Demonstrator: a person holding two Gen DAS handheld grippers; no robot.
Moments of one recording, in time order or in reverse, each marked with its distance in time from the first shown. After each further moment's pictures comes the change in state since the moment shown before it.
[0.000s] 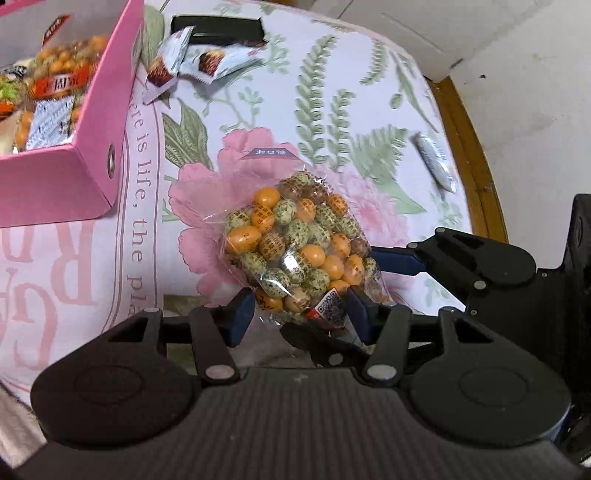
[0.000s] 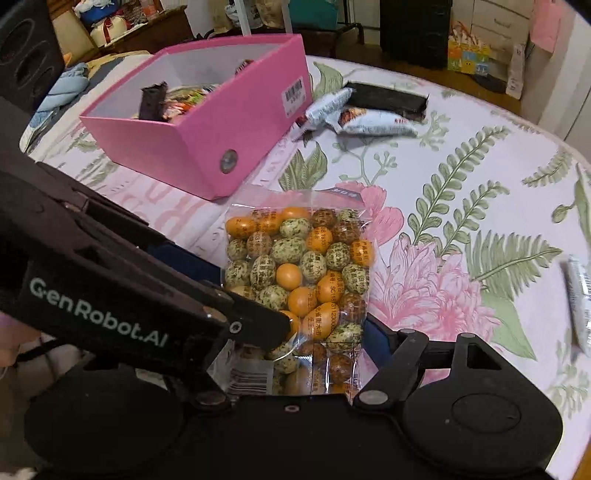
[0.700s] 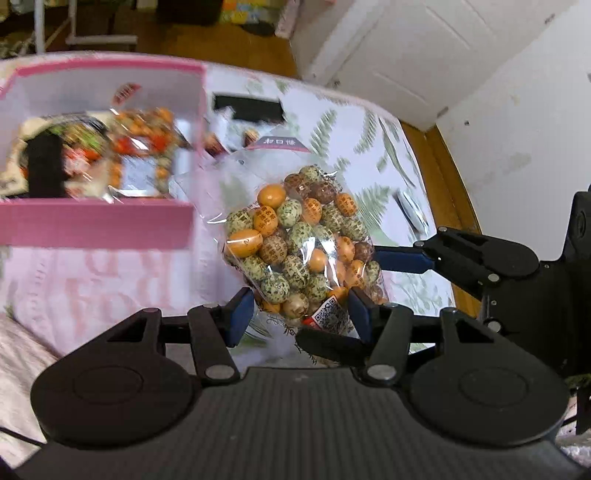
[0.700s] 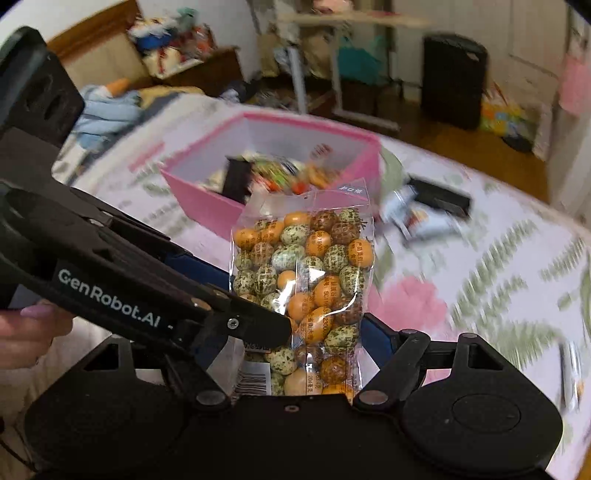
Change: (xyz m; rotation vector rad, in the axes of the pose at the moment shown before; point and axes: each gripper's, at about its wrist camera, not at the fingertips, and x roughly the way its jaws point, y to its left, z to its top) left arm -0.122 0.036 -0.014 -0.007 -0.185 -0.010; right arm -0.065 0.069 0.050 -0.111 -0.152 0.093
